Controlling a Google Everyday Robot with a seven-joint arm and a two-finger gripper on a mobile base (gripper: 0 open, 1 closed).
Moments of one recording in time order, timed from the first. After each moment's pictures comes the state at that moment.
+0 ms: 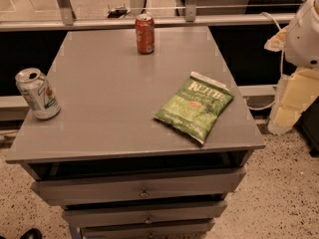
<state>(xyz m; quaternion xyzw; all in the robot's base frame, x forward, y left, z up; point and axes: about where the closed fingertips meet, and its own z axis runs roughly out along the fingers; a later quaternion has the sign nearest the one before) 0.438 -0.217 0.976 -0.60 0.78 -0.03 0.16</state>
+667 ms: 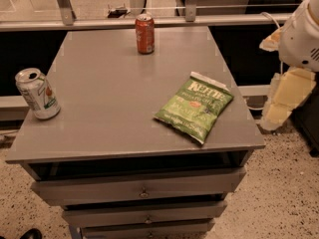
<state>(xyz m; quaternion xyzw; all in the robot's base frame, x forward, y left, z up) 0.452 -0.213 0.970 -0.60 0.78 -0.02 0.18</state>
